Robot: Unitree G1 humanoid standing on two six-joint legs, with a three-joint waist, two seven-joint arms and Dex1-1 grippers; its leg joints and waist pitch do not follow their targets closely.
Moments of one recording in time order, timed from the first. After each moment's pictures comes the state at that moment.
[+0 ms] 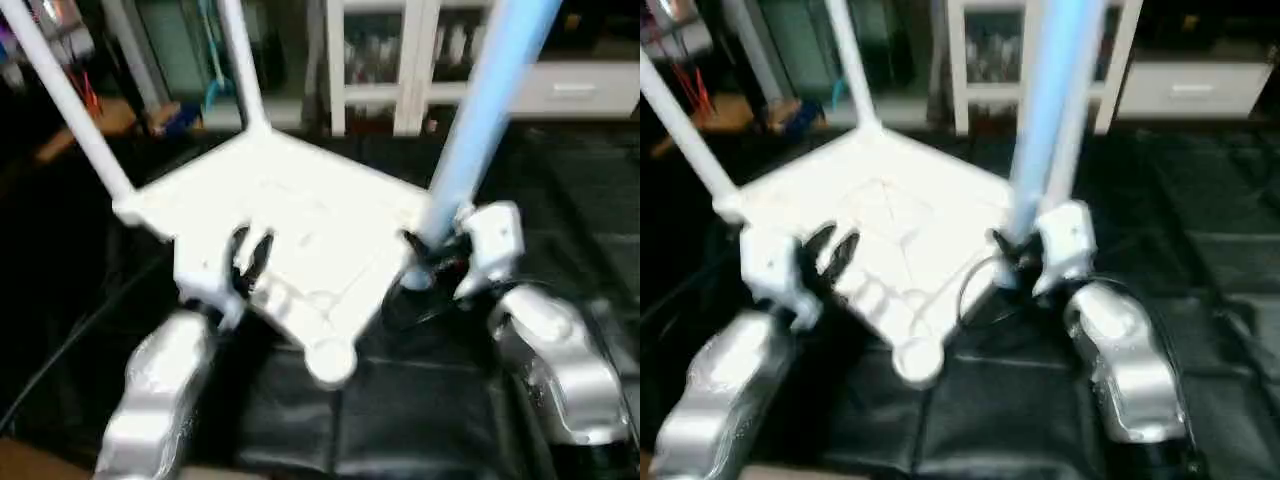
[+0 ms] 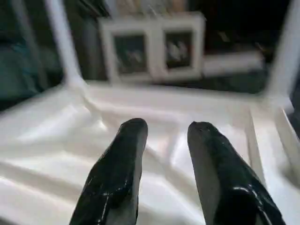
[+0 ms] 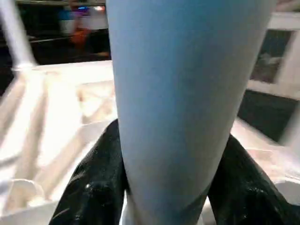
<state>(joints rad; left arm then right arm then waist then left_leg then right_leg) -0.03 0.12 0.00 -0.26 -0.16 0.26 -0.37 -0.20 -0.28 0.02 -0.17 0.22 0.38 0.40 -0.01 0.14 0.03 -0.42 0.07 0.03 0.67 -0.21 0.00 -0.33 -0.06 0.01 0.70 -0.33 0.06</state>
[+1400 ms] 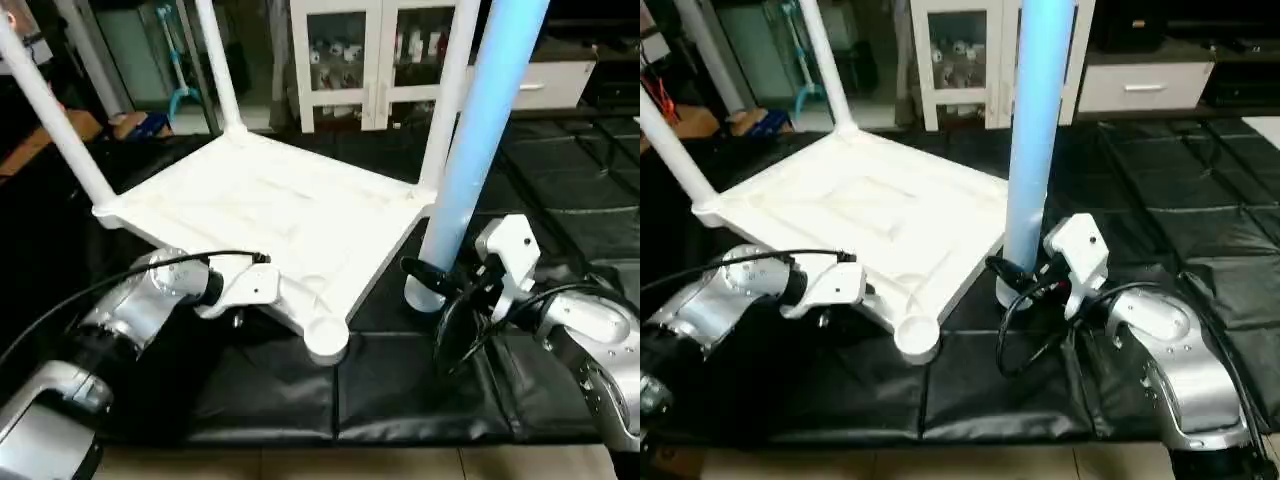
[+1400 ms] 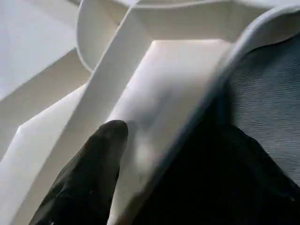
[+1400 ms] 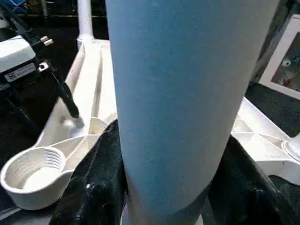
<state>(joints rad) -0.66 0.55 -0.47 0.66 0.22 -0.17 -1.08 -0.16 -0.50 0.00 -0.23 0.32 0.39 0.71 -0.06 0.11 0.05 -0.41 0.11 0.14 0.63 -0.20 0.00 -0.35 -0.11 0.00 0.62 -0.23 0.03</state>
